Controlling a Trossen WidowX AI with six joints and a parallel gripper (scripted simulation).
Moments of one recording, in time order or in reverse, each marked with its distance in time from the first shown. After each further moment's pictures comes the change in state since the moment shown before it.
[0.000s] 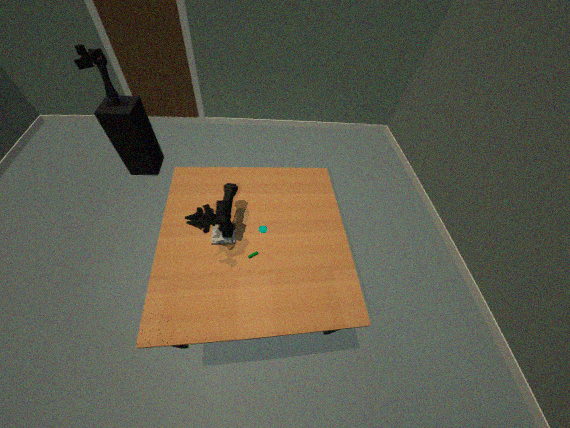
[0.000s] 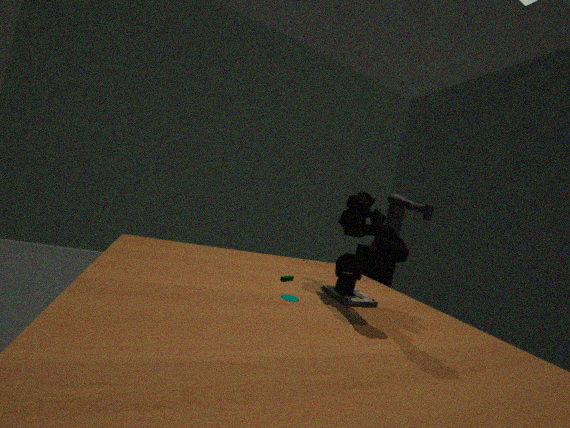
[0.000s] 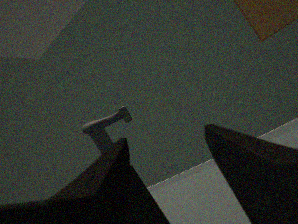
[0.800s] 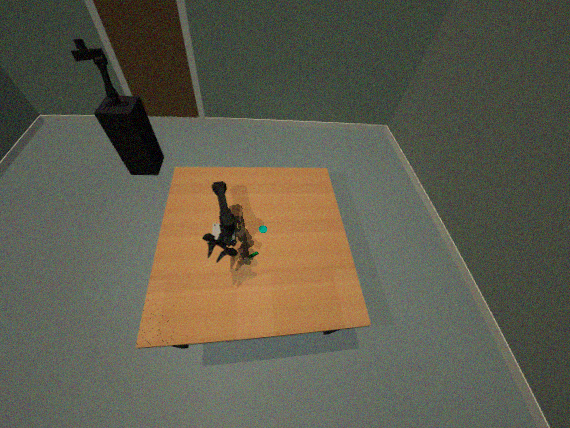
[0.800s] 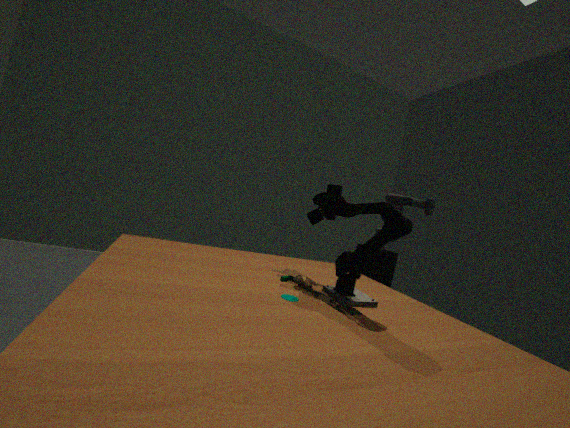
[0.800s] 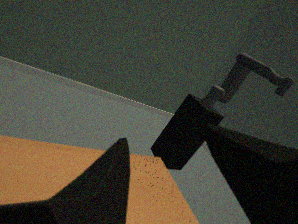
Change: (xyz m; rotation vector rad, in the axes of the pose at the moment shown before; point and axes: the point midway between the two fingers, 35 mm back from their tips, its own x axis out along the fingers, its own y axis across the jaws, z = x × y) arm -0.086 0.170 -0.103 -0.875 0.318 0.954
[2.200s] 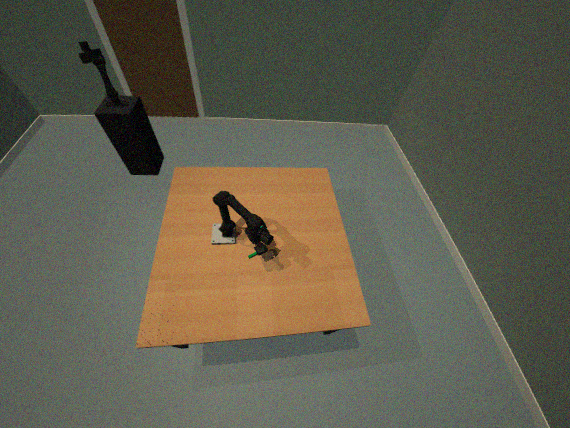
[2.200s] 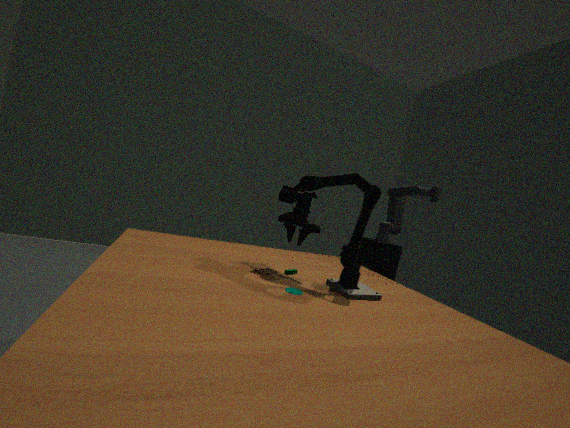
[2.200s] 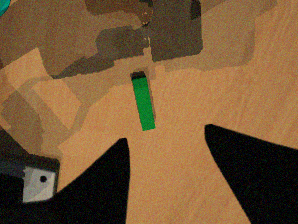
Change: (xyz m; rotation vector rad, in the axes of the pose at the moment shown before) arm -0.189 0.212 -0.048 -1.365 0.001 1.647
